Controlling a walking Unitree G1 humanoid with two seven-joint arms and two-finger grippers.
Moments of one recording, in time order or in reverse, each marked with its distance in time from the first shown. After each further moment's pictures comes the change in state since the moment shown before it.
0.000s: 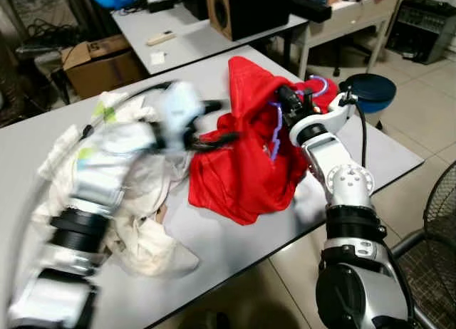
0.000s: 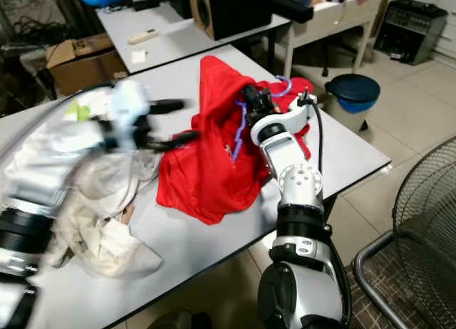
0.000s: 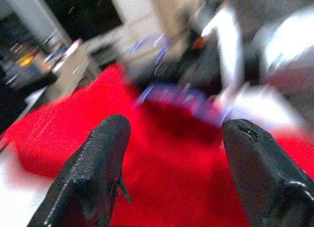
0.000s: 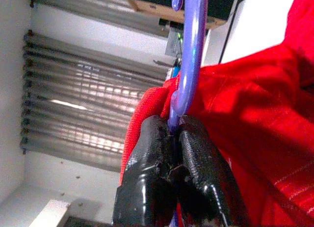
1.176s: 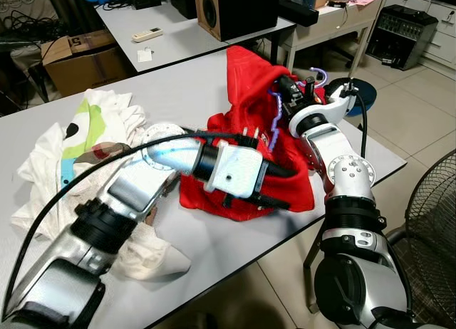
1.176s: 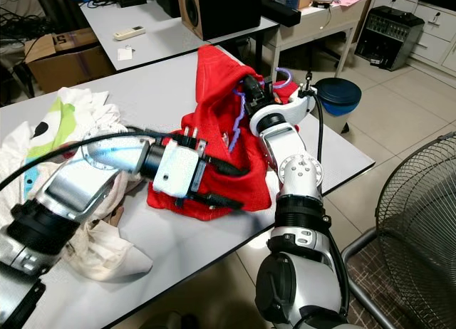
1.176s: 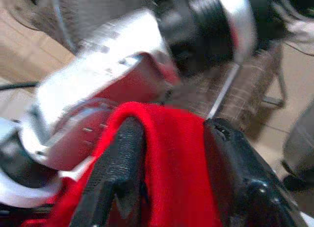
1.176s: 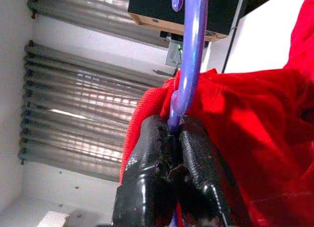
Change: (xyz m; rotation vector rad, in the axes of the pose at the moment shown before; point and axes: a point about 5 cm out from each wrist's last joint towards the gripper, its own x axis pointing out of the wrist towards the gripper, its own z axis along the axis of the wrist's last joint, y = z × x) left arm 0.029 -0.054 0.025 0.434 -0.030 -0.616; right arm 0.008 0.013 0.006 0.053 -0.018 0.013
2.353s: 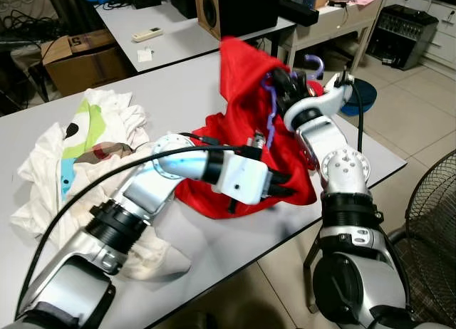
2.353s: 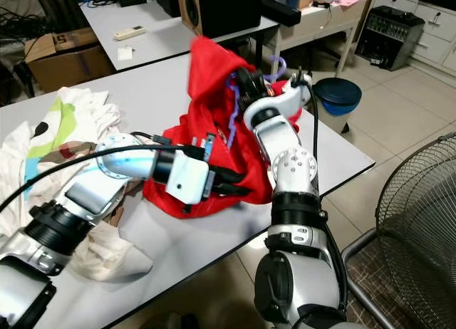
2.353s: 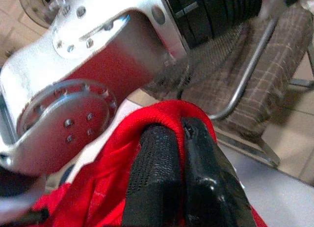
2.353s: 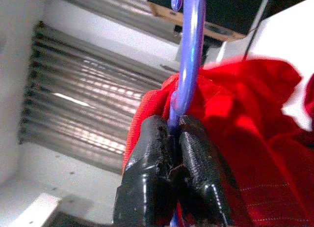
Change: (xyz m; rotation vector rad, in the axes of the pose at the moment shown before) left arm 0.014 -0.009 -0.019 0.094 0.045 0.039; right arm 0.005 0.017 -0.011 -0.066 0.035 0.064
